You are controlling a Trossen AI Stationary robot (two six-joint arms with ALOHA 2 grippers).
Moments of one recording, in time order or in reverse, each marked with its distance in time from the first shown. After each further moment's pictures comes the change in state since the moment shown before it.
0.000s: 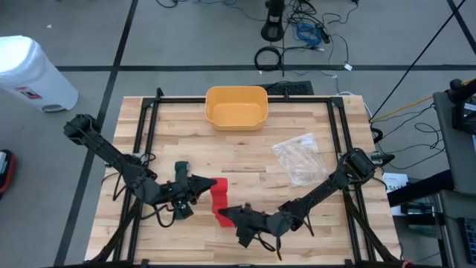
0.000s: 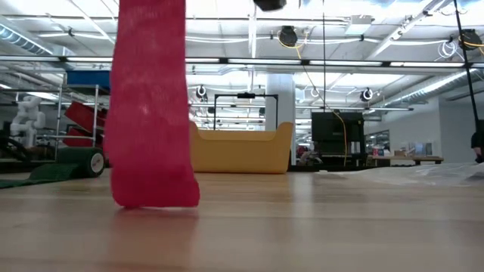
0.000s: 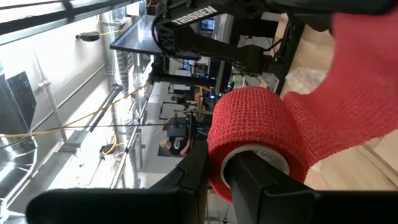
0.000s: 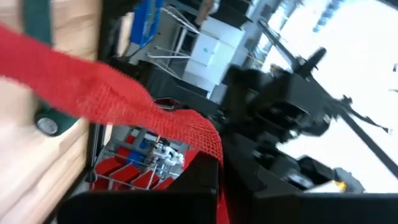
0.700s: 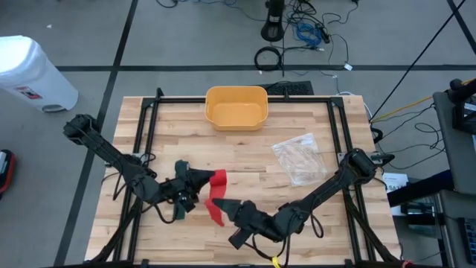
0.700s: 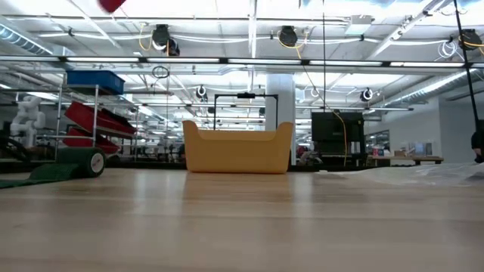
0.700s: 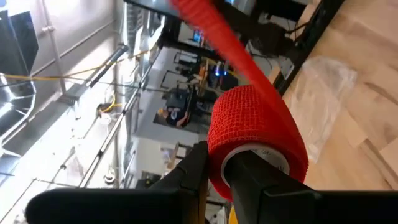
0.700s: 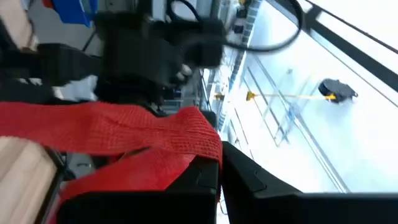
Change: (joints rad) left arm 0.011 -0.001 0.000 0.045 -0.123 -0.128; right arm 0.010 -0.003 0.342 -0.030 0.157 0.049
